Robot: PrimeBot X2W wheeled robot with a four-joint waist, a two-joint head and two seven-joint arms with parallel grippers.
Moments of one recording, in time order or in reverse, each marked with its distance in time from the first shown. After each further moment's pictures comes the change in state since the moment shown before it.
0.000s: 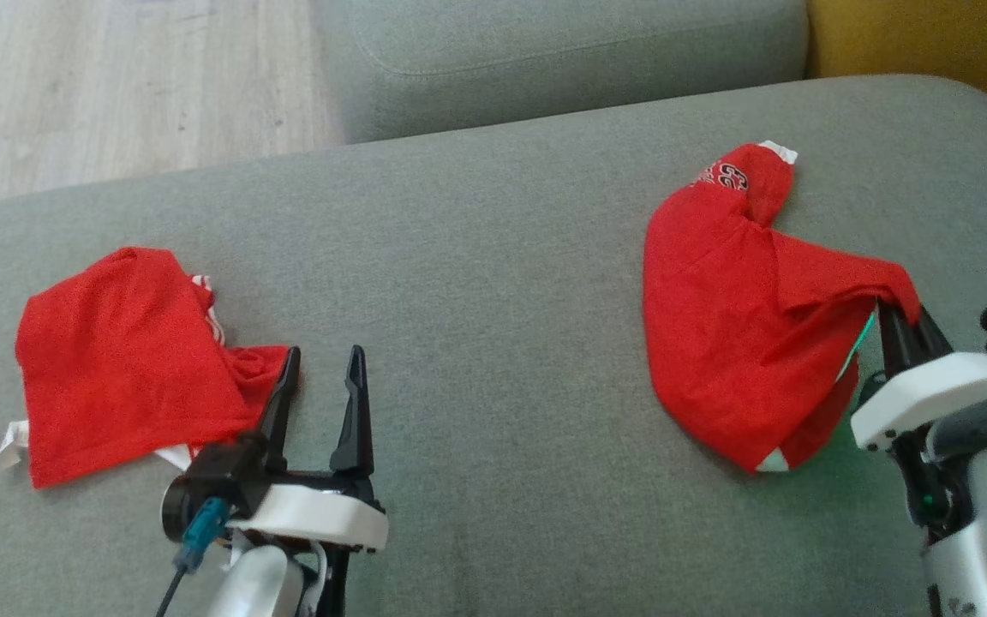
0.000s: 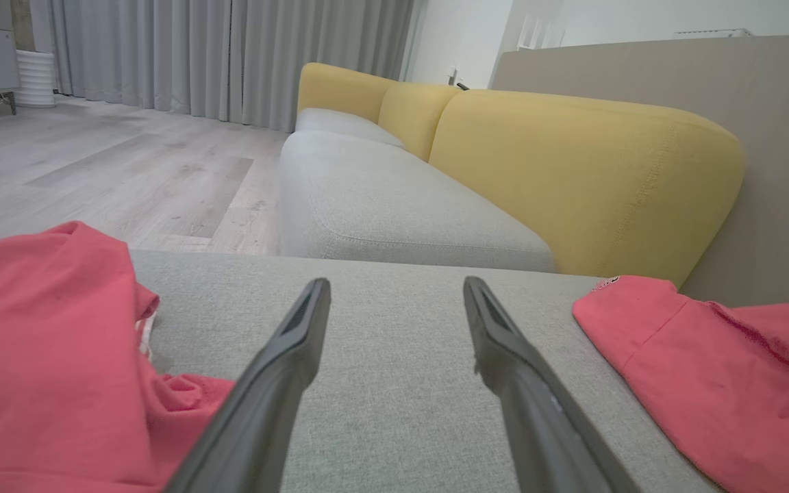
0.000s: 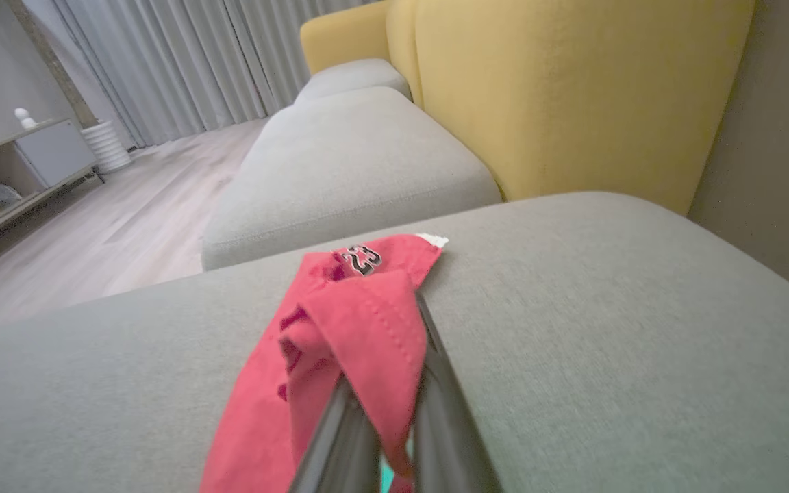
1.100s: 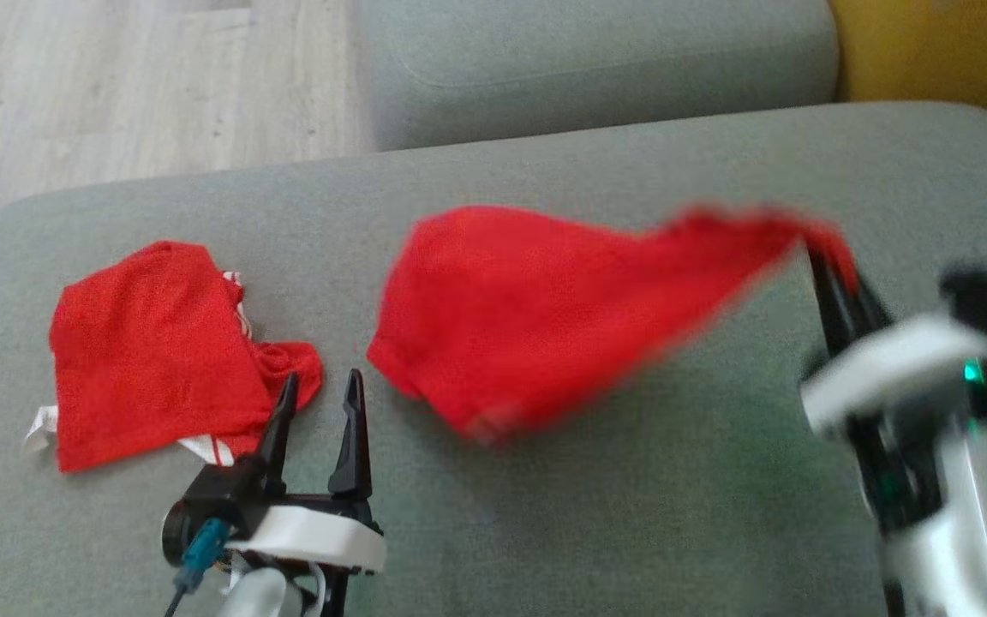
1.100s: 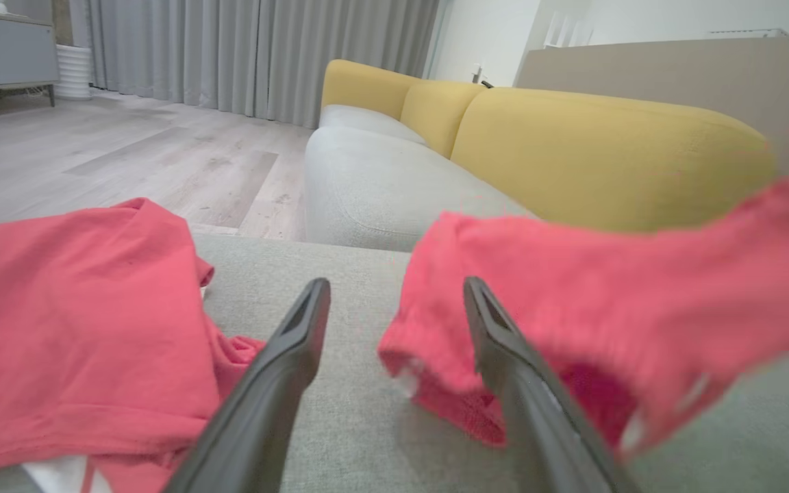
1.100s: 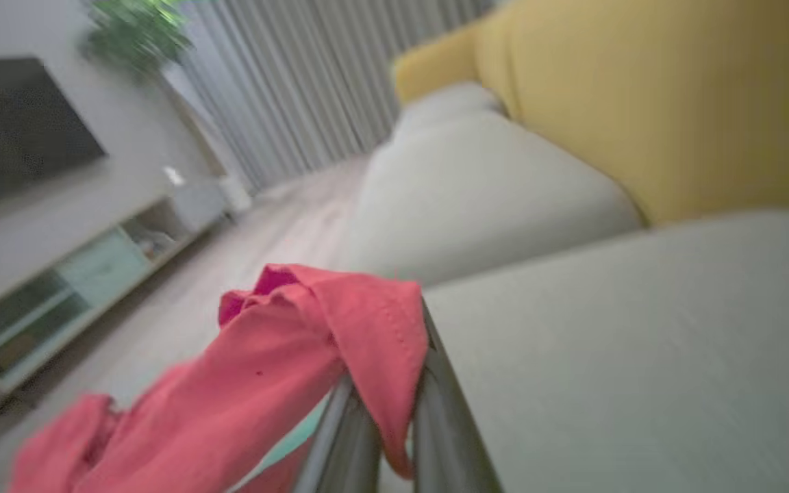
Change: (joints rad) left arm 0.041 0.000 0.004 0.003 -0.005 0.001 0.000; right arm -0.021 0.087 0.075 -0.197 0.144 0.000 0.127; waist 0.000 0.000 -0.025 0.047
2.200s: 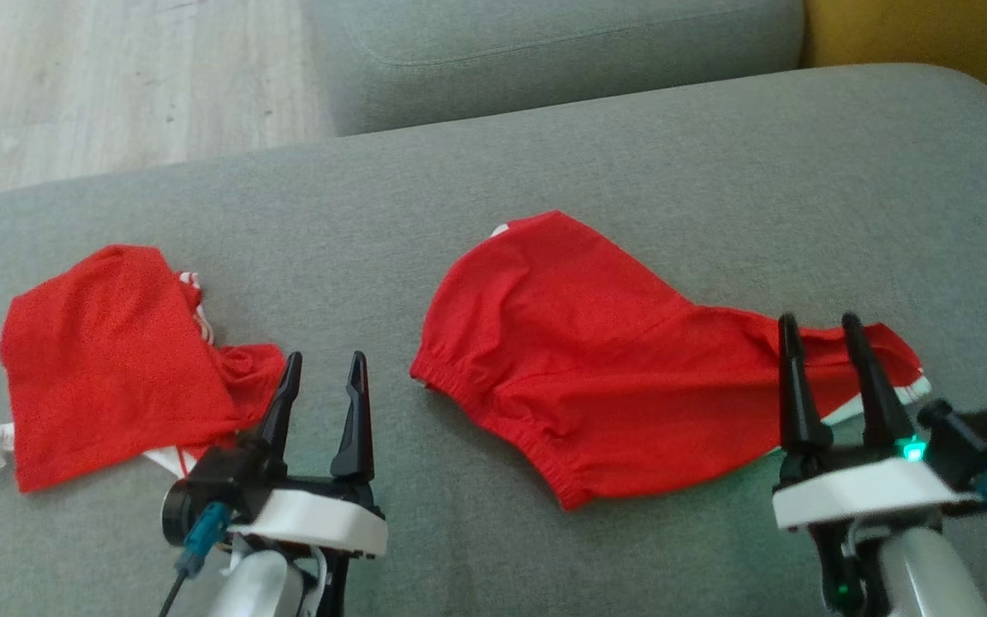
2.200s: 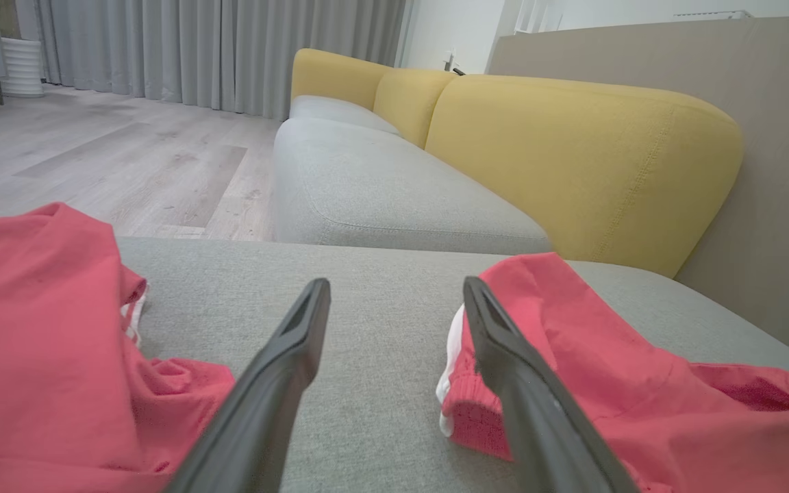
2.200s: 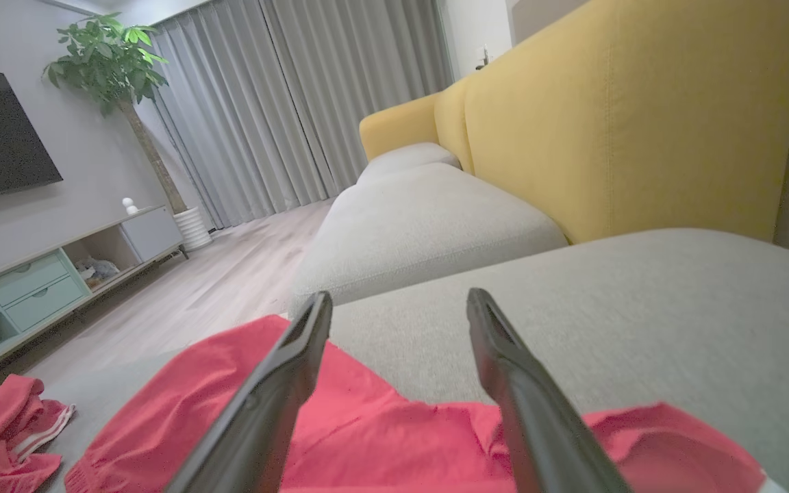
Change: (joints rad) left arm -0.033 0.000 -0.003 0.002 0.015 -0.009 0.000; right arm 0.188 0.021 0.053 0.023 -0.144 0.000 -0.413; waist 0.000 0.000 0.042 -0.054
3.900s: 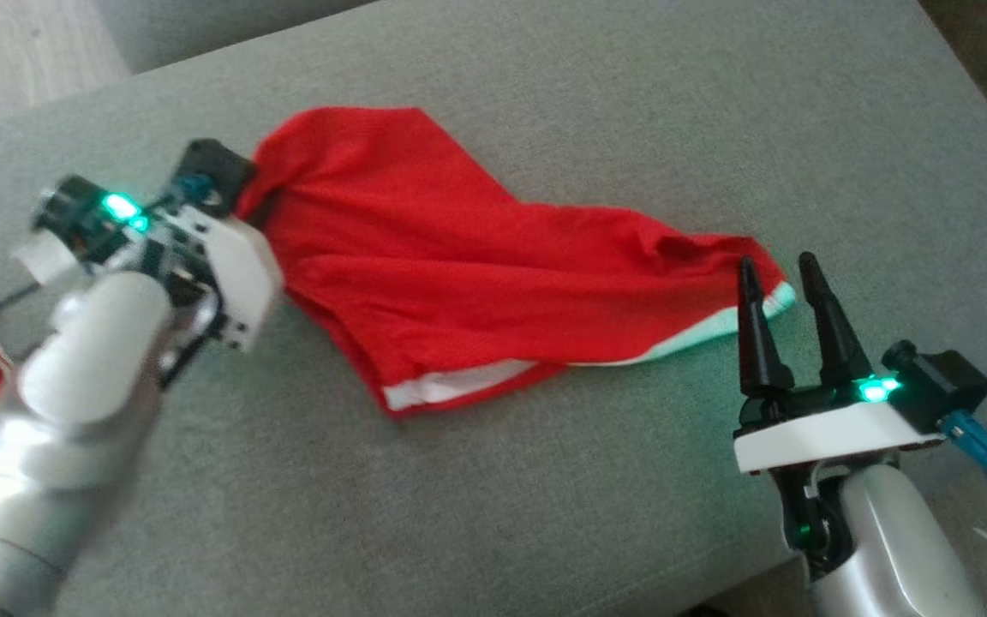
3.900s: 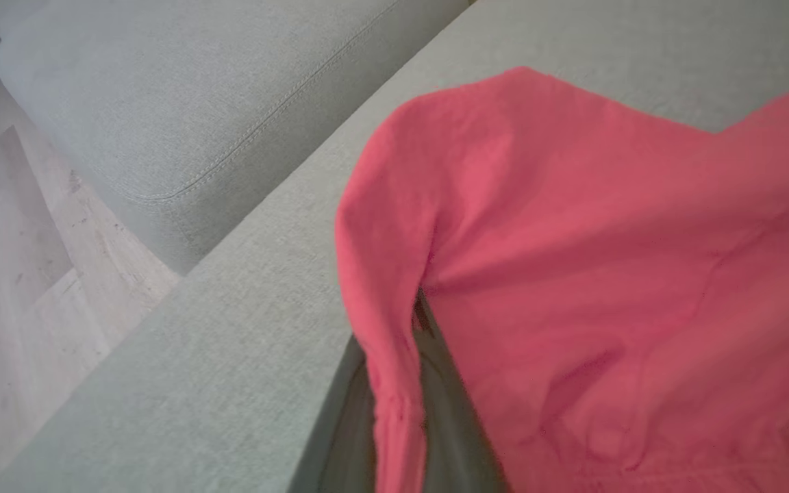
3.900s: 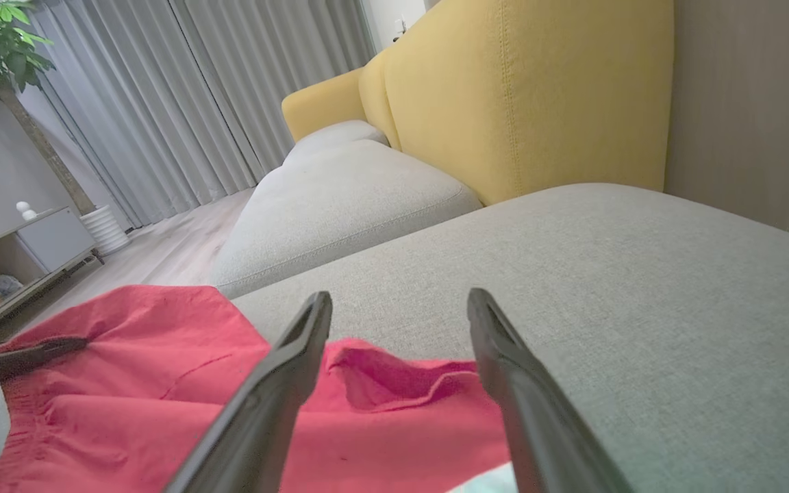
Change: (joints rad) left arm -0.668 0.327 -0.398 0.300 -0.012 -0.114 0.538; right arm -0.121 -0.001 0.092 0.077 0.072 0.000 -0.047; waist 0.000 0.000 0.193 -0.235
